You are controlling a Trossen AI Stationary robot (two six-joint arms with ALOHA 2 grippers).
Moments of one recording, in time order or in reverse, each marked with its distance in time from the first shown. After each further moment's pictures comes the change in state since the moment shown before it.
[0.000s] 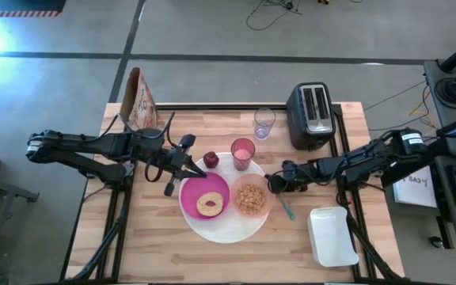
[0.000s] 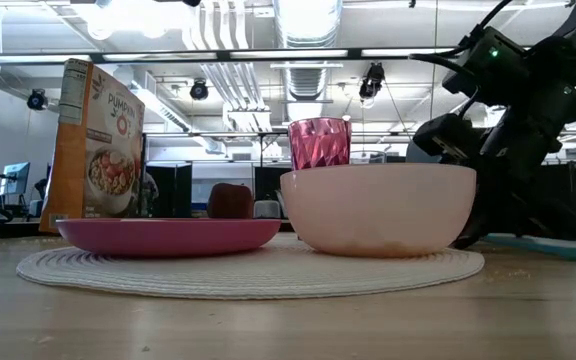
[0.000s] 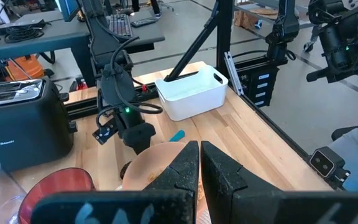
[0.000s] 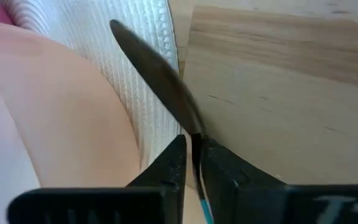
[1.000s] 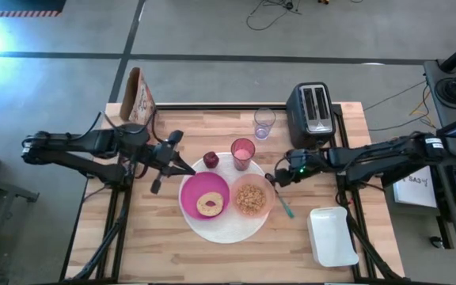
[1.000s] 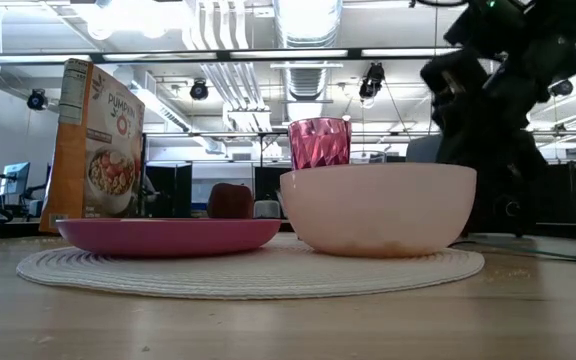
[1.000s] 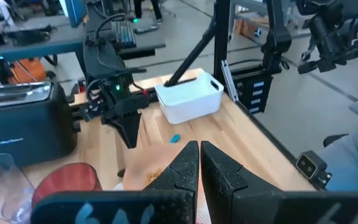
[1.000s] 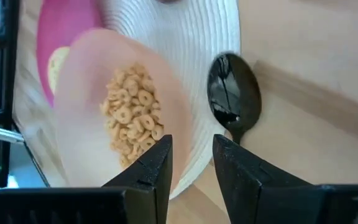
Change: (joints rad) left arm 0.000 -0.103 0.024 -0.106 -0.001 -0.030; right arm -0.067 -0.269 0.106 -0.283 -0.051 -0.273
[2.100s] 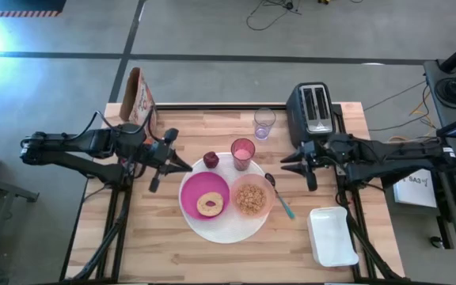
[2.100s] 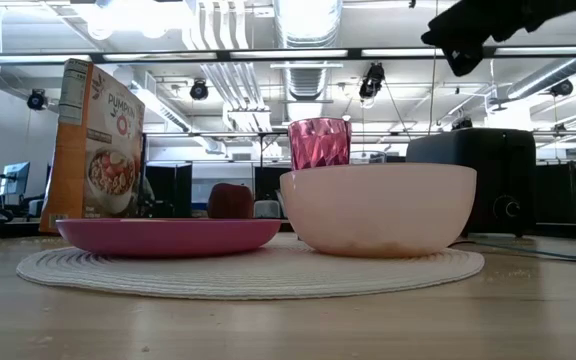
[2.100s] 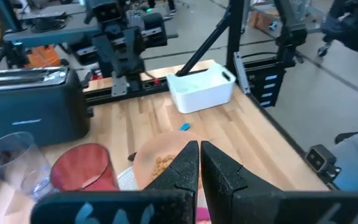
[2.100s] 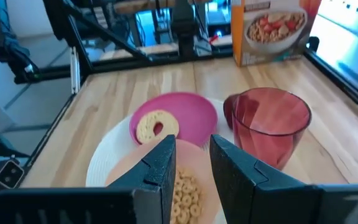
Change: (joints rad) left arm 0.000 -0.049 -0.012 -0.060 -0.056 -0.018; right arm 0.000 -0.377 0.126 0.011 0.005 -1.070
